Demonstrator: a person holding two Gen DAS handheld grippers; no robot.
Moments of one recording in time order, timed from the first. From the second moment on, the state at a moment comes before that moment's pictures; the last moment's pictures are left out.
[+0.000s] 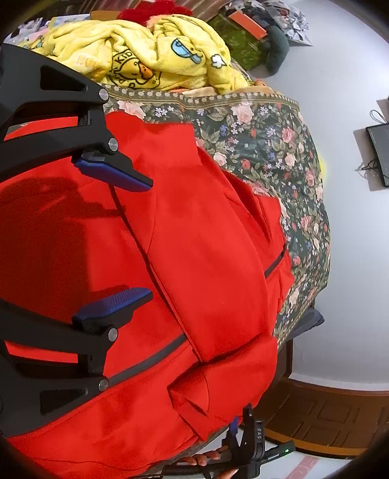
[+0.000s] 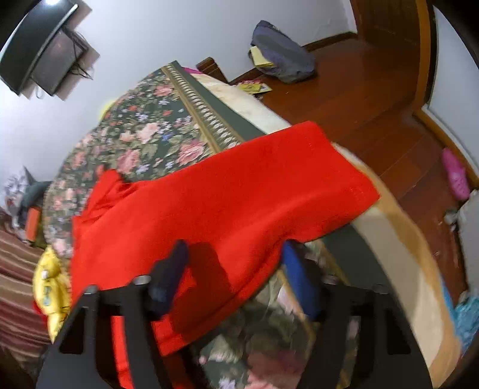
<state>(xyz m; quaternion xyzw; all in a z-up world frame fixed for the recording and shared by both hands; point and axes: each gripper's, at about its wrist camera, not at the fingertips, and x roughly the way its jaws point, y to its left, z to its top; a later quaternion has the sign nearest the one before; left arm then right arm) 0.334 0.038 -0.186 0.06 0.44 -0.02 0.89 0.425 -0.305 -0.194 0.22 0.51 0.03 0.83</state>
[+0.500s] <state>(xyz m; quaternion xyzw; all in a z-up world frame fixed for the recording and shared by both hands) 0.324 0.072 -0.172 0.02 0.43 0.00 0.90 0.407 -0.232 -0.076 0.08 0.42 0.13 0.89</state>
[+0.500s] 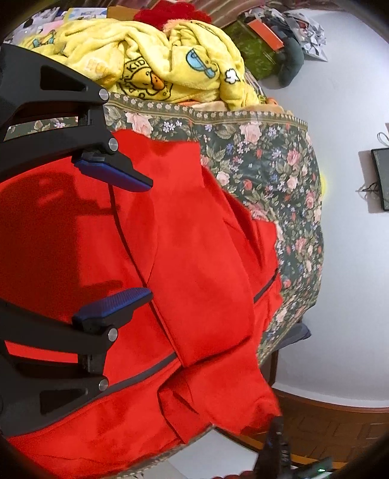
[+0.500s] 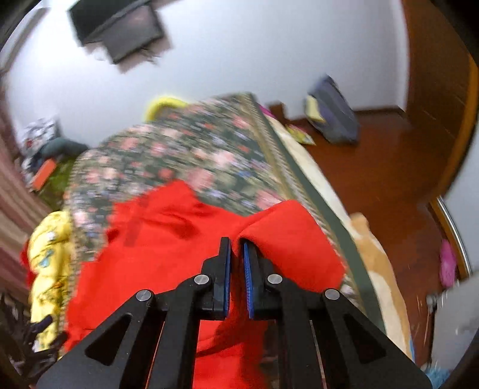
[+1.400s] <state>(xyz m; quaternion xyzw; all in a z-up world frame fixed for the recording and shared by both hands) 0.253 0.177 -0.168 -0.04 0.44 0.06 0.90 0.313 0.049 -0.169 -0.10 0.55 0.34 0.76</state>
